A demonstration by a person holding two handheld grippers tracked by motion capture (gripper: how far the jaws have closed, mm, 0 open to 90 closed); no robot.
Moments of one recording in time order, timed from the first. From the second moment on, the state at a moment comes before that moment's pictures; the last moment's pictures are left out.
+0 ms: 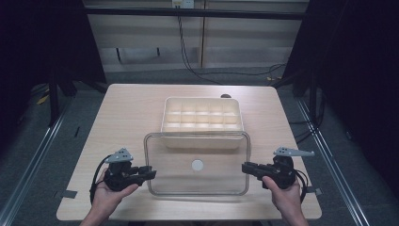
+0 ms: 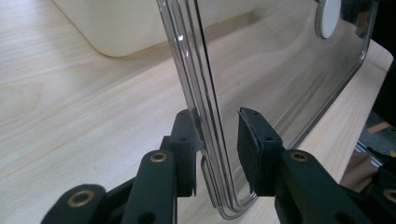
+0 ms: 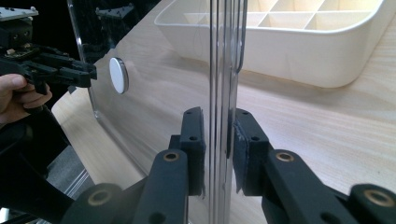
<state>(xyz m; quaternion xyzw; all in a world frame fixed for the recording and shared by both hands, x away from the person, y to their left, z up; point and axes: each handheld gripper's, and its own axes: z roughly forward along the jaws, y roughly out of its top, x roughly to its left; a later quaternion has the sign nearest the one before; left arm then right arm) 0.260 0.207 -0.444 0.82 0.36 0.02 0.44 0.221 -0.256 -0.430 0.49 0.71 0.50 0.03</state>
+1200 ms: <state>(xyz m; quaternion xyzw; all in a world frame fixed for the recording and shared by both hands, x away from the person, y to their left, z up) 0.262 0.202 -0.465 0.83 0.36 0.00 0.42 0.219 -0.254 -0.467 0.51 0.72 0.46 0.02</state>
